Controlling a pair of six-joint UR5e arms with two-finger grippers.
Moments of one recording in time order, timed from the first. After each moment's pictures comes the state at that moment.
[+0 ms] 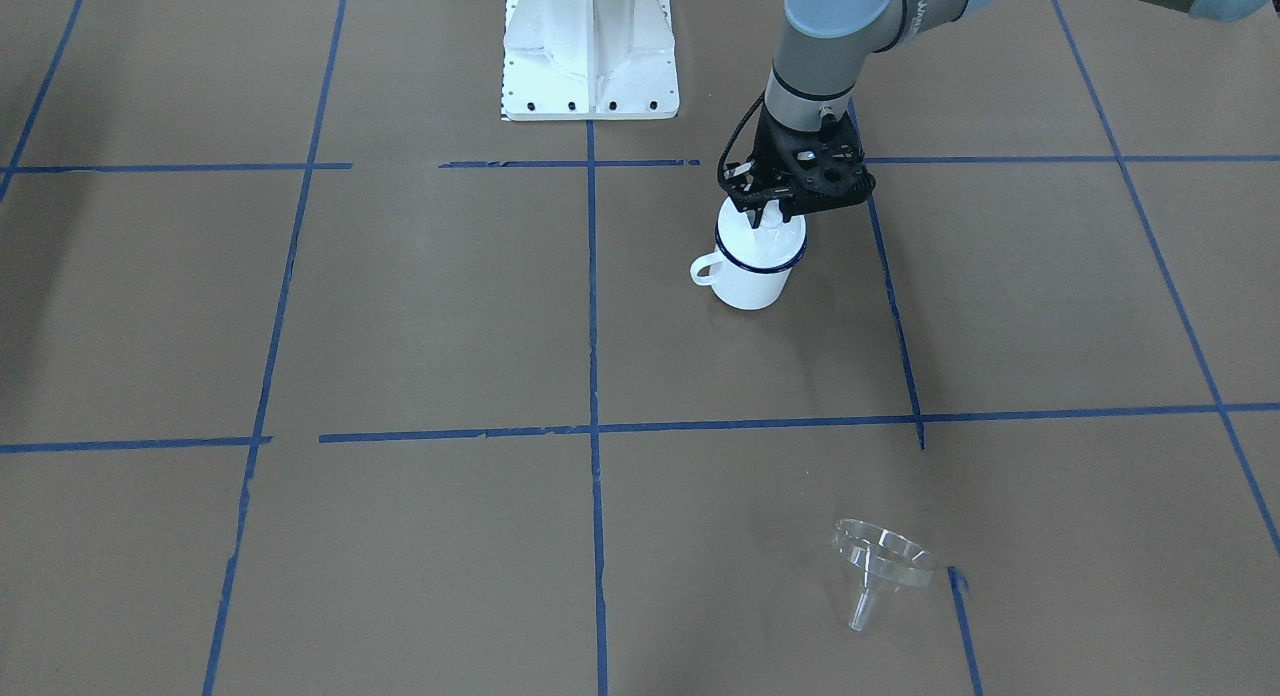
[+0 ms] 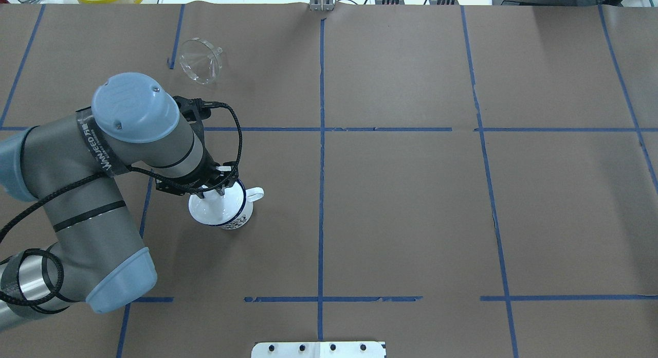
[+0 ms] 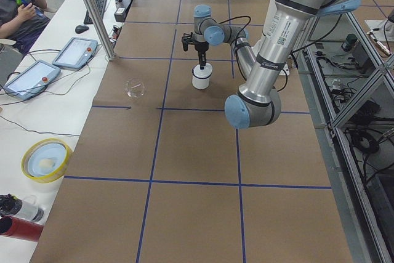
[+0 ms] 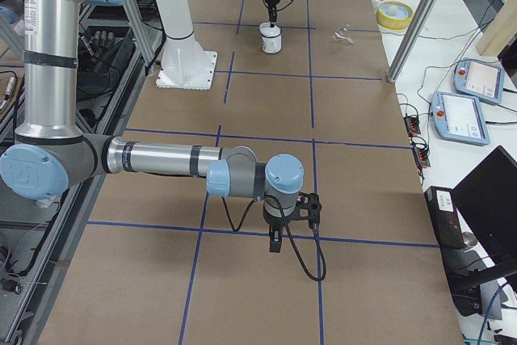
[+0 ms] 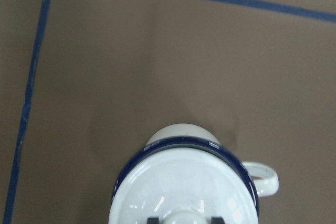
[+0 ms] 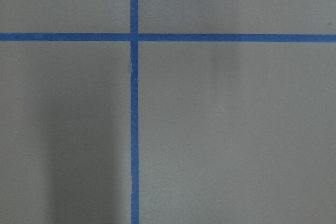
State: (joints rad) left arm -0.60 -2.07 -1.98 -1.36 -1.95 -1.30; right arm 1.57 -1.68 1.66 -1.57 2.29 0.01
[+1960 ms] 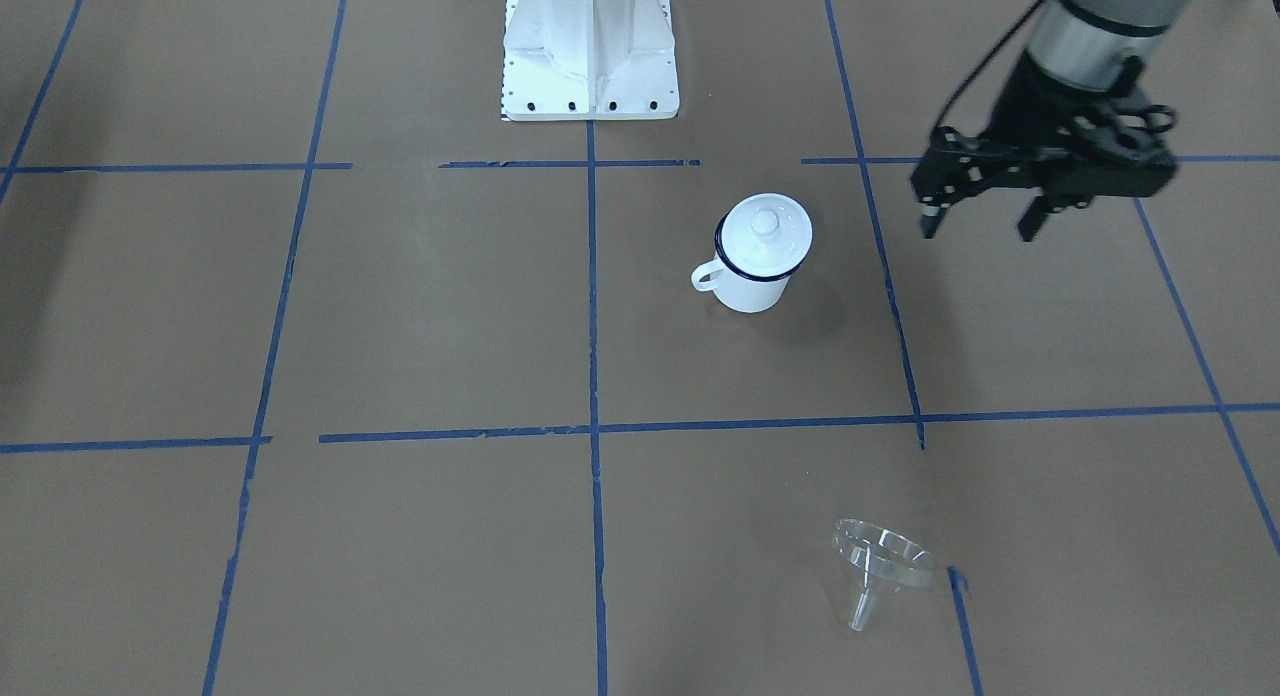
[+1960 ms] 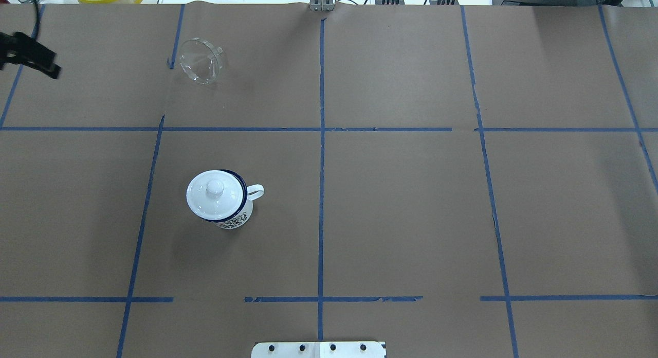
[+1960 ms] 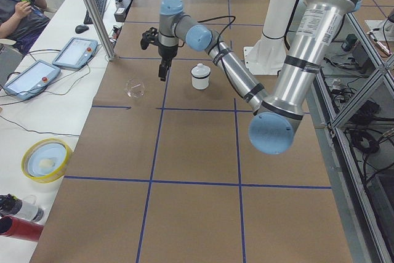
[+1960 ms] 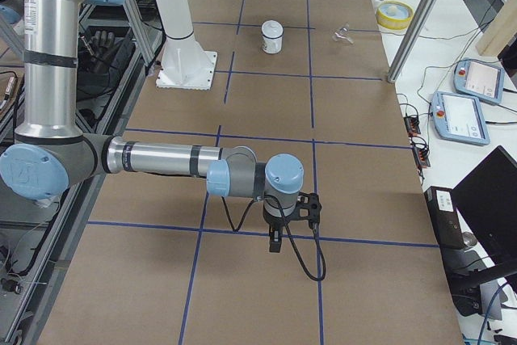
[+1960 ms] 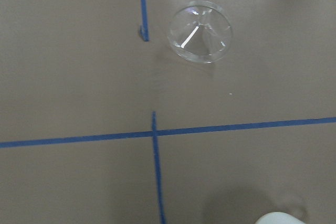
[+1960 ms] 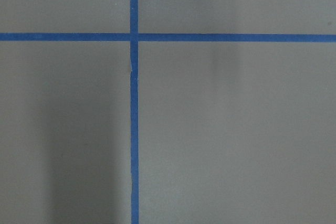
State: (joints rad) left arm -1.28 -1.83 -2.02 -1.36 -2.22 -0.33; right arm 1.57 -1.68 1.66 -1.57 2.29 0.01
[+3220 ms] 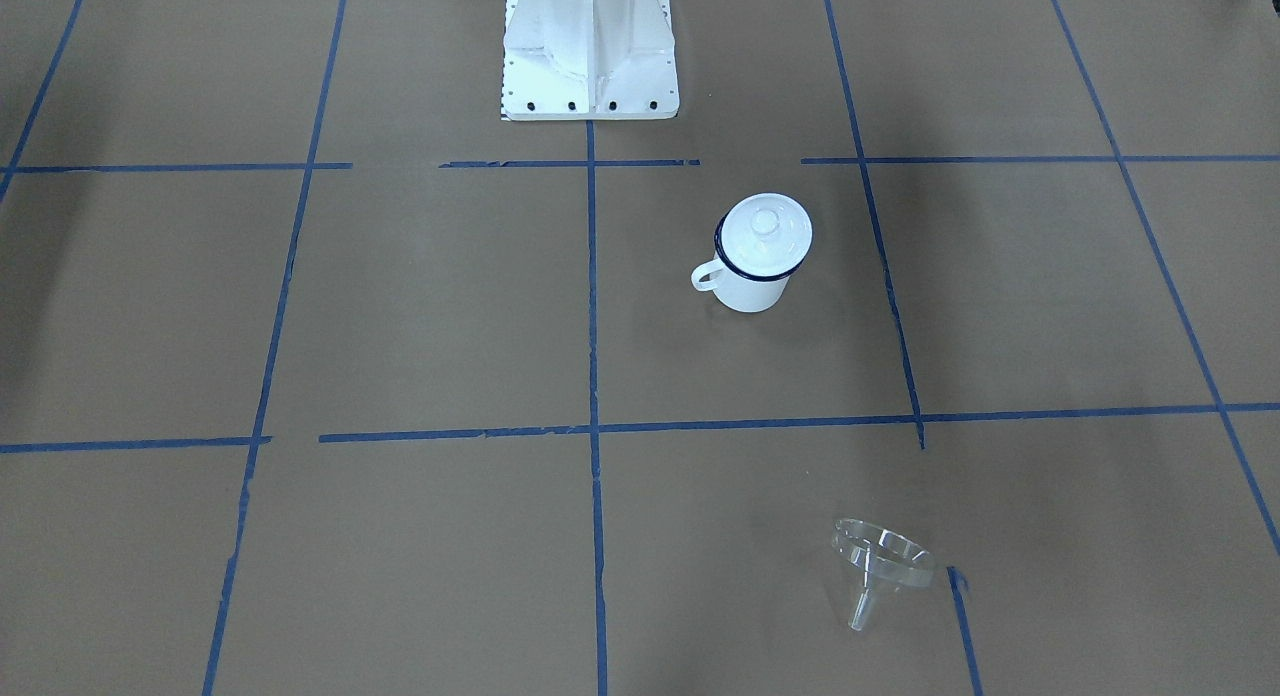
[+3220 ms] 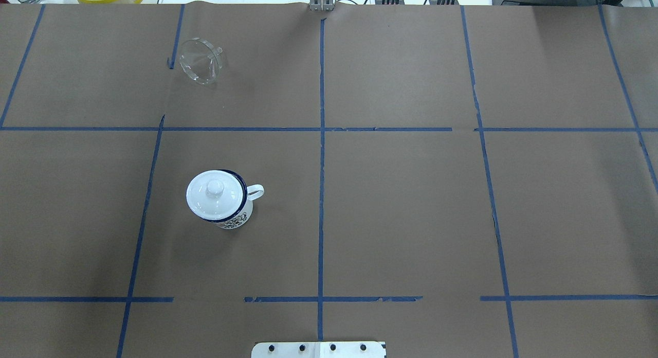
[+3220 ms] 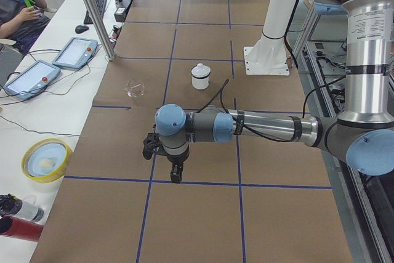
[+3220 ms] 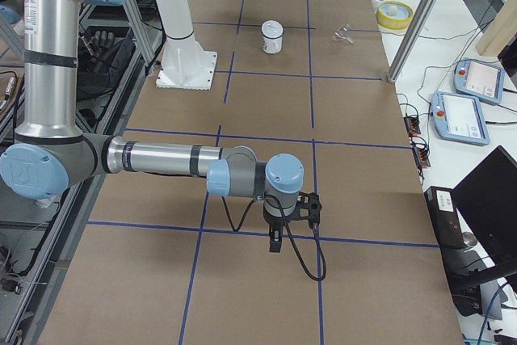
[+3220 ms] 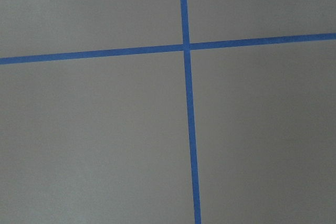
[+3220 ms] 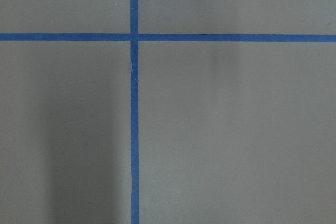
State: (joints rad) left arm -1.58 -1.48 -1.75 -1.49 -2.36 0.09; right arm 1.57 -1.68 1.66 -1.57 2.29 0.01
